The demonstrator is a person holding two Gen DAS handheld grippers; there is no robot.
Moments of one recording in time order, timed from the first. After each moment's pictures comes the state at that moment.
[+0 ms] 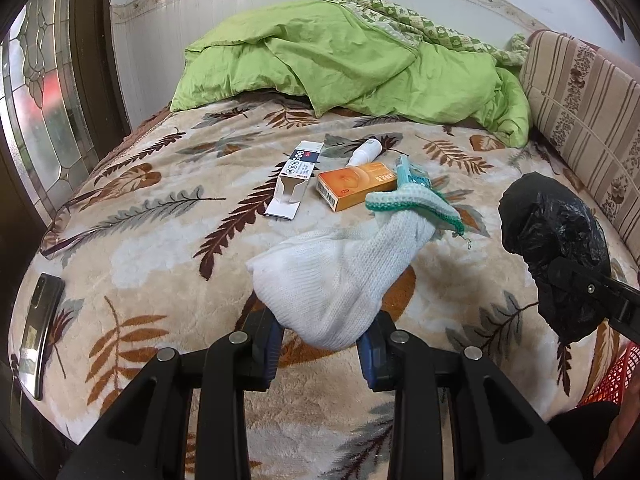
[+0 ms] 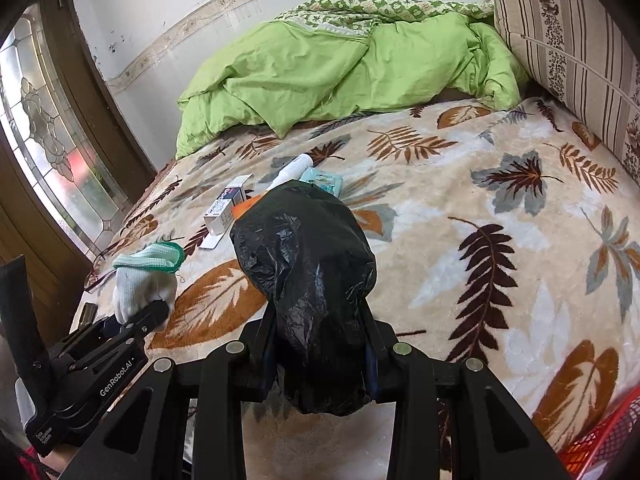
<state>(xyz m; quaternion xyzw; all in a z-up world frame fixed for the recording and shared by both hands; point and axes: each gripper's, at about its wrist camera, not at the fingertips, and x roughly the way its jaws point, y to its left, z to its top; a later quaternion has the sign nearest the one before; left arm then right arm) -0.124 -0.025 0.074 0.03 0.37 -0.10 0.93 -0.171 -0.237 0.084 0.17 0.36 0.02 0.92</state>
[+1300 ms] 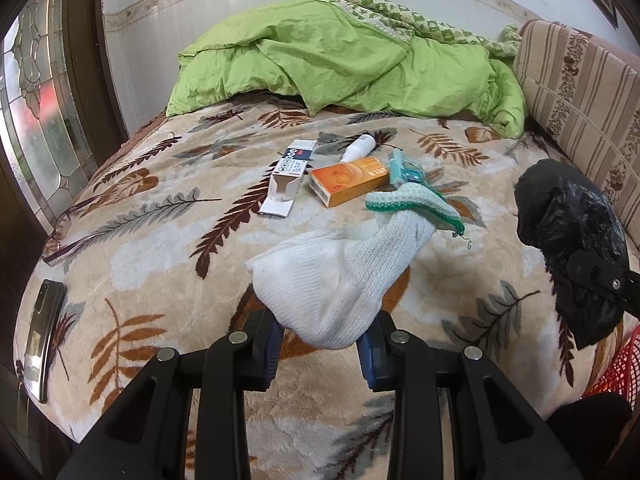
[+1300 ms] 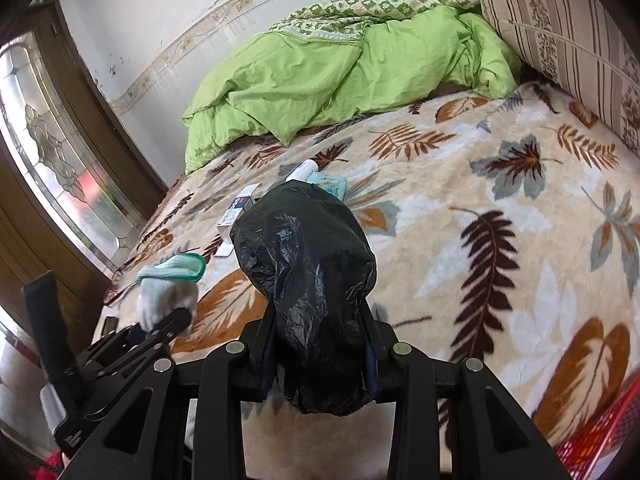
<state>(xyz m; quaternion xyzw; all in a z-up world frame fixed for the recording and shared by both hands) -0.131 -0.033 0.073 0.05 0.36 -0.10 0.93 -0.192 -0.243 0.089 0.21 0.34 0.03 0.91</state>
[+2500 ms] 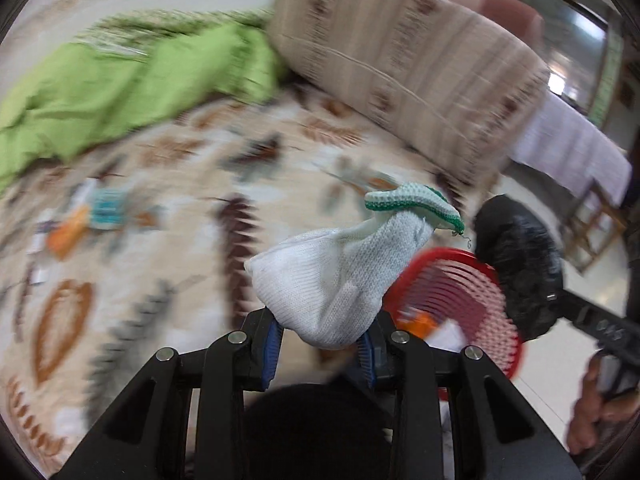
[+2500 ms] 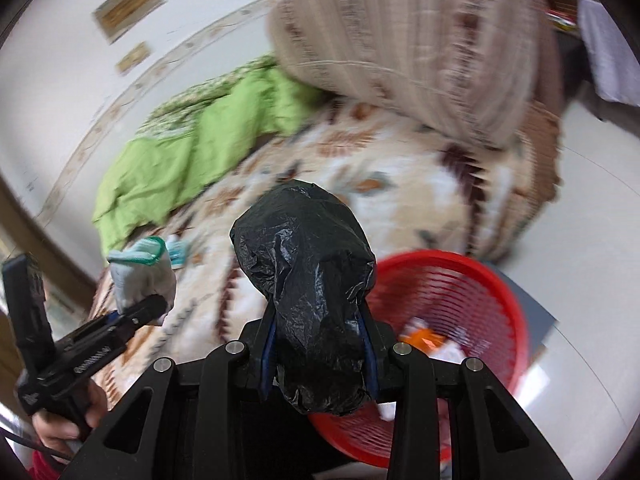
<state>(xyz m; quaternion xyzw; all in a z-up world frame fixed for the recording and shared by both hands) -0.264 -0.245 0.128 0.13 0.39 -0.43 0.80 -0.442 -0.406 0.112 0.32 0.29 -0.20 0.88</state>
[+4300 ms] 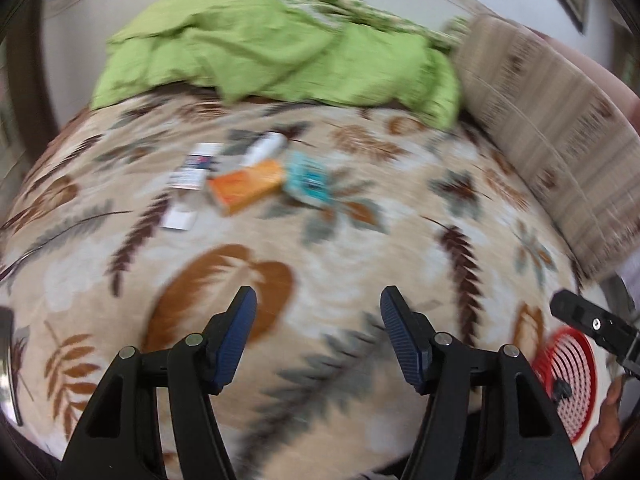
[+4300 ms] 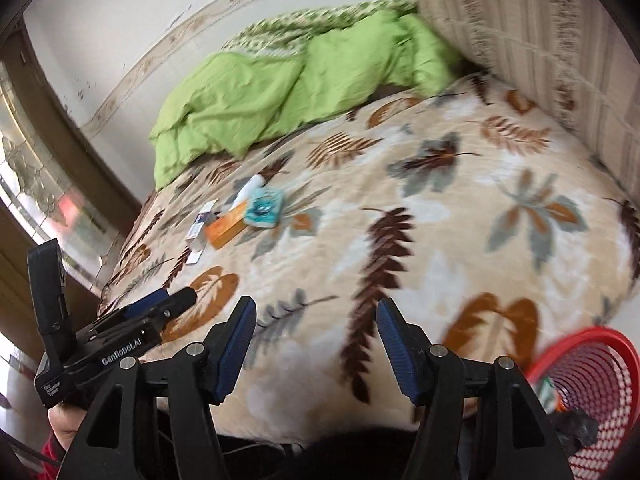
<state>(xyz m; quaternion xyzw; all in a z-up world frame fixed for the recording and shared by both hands) -0.112 -0.070 0.106 0.02 0.41 -0.20 0.89 -0.237 -0.303 0.119 0.23 0.37 -0.02 0.90</state>
